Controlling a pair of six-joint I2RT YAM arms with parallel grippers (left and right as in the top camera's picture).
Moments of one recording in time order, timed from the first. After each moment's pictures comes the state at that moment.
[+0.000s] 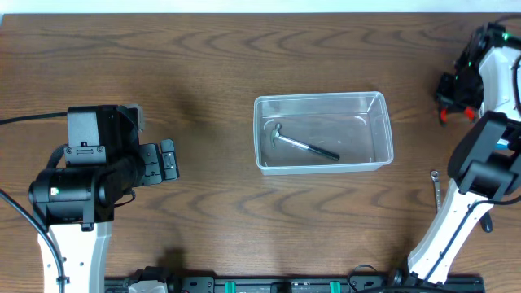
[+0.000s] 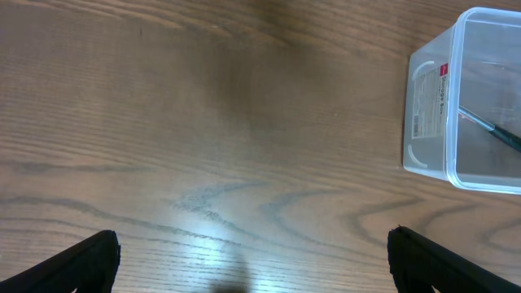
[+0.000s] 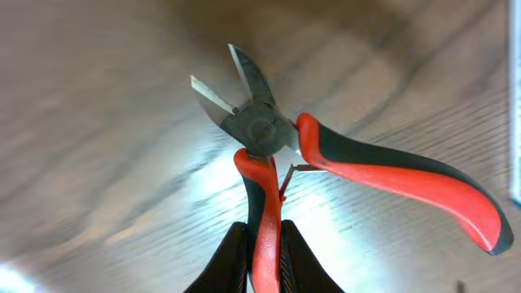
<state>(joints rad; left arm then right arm) 0.02 1.08 1.28 -1.28 0.06 -0.12 -0.32 2.35 2.12 -1.32 0.02 0.12</state>
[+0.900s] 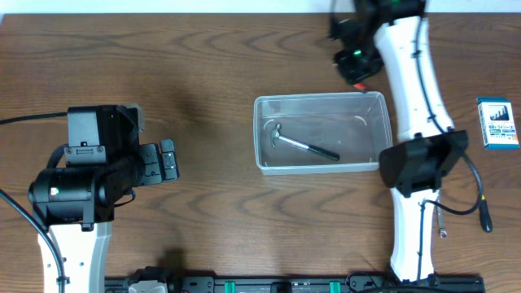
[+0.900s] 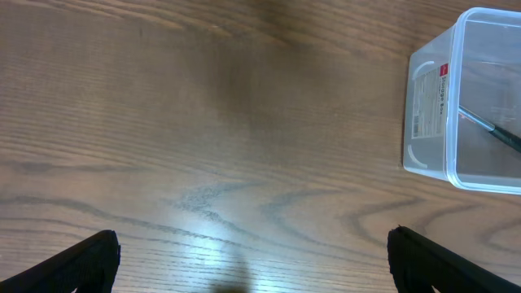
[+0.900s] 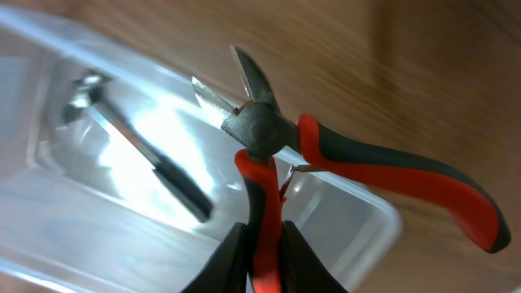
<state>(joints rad) 0.02 1.08 1.28 -1.28 0.06 -0.12 0.25 2.35 2.57 -1.69 -0.03 -0.26</state>
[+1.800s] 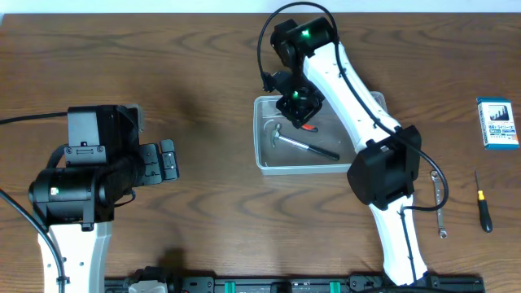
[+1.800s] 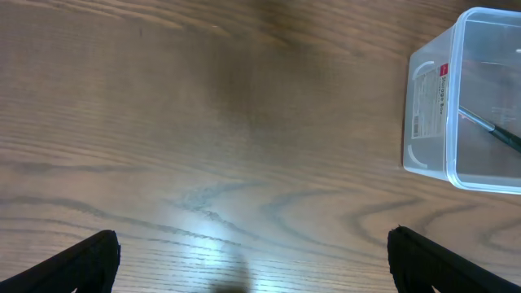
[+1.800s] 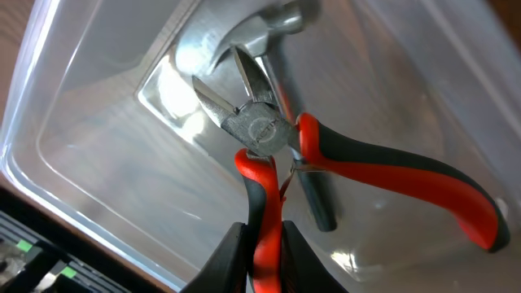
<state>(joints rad) 0.02 1.08 1.28 -1.28 0.06 -0.12 0.49 2.35 2.32 -1.68 -0.12 -0.31</state>
